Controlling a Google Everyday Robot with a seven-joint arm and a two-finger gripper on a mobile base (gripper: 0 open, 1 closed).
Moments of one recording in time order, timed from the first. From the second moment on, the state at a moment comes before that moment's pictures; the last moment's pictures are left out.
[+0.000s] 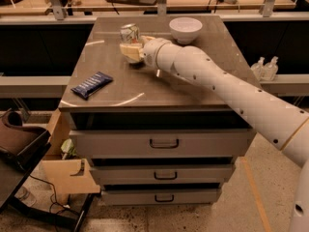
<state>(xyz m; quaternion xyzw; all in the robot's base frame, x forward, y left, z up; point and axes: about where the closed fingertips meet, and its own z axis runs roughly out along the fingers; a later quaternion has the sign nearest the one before) 0.792 0.057 0.880 -0.28 0.68 0.24 0.63</state>
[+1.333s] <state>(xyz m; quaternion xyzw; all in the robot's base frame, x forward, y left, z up) 0.773 0.038 0.871 -0.26 0.71 0.23 0.62</state>
